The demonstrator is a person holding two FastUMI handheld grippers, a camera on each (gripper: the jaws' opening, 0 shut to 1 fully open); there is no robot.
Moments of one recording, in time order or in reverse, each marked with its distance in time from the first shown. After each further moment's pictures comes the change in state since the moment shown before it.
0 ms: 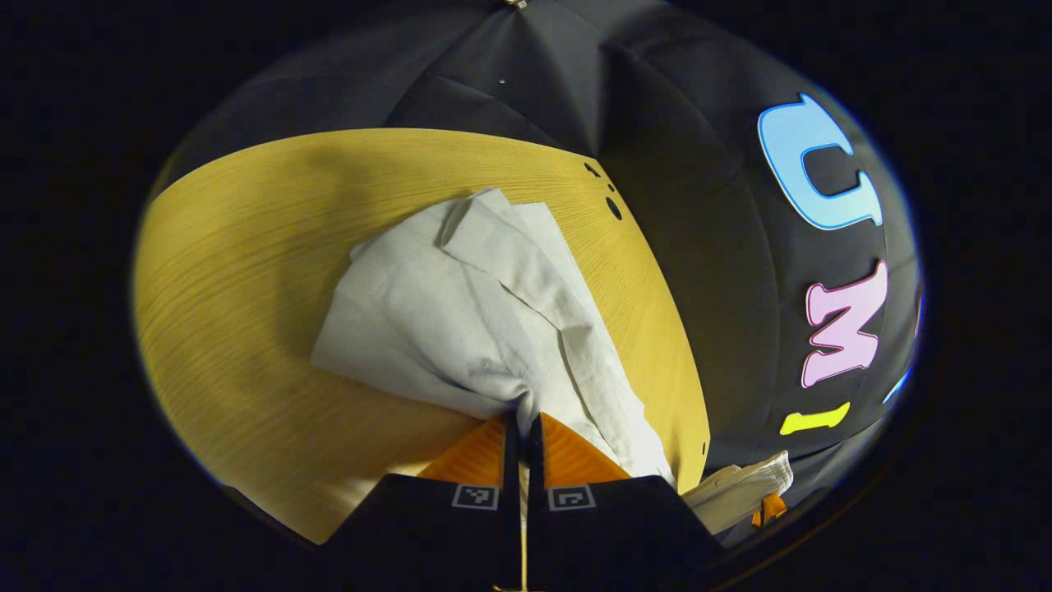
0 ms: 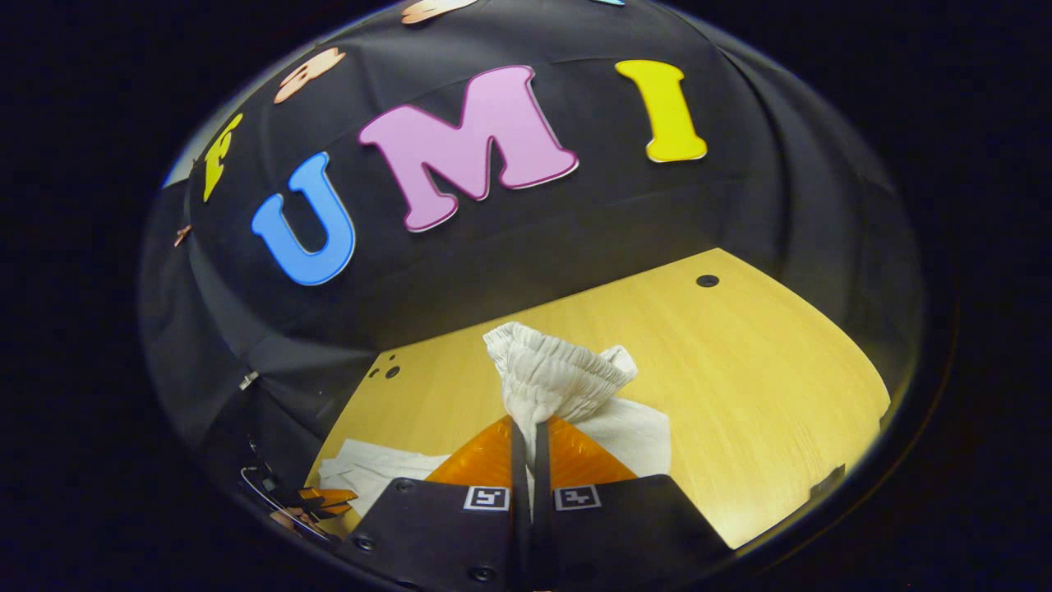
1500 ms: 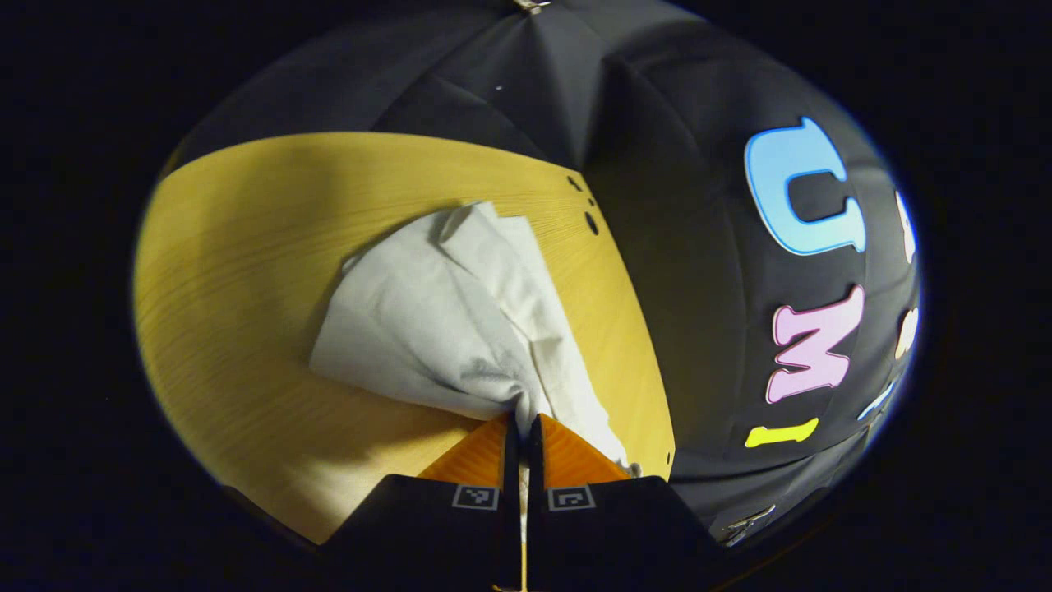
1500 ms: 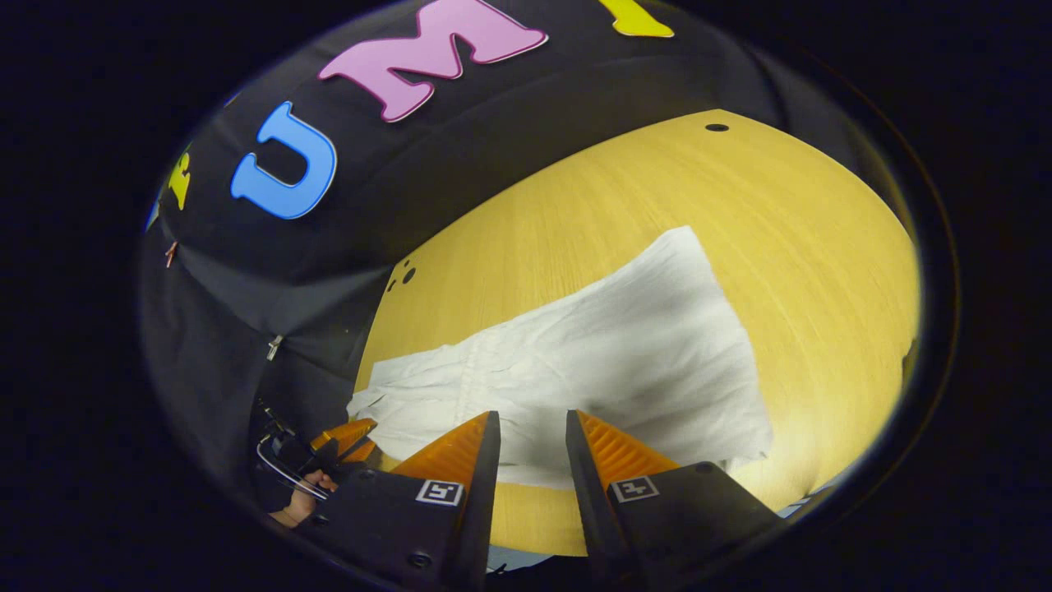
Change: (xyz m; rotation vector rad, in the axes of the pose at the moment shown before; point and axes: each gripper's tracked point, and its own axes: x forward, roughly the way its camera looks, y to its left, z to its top) left arm -0.024 -0.037 0.010 -0.020 -0.052 -0.114; right arm -0.017 0.007 -0.145 0.240 0.347 0.039
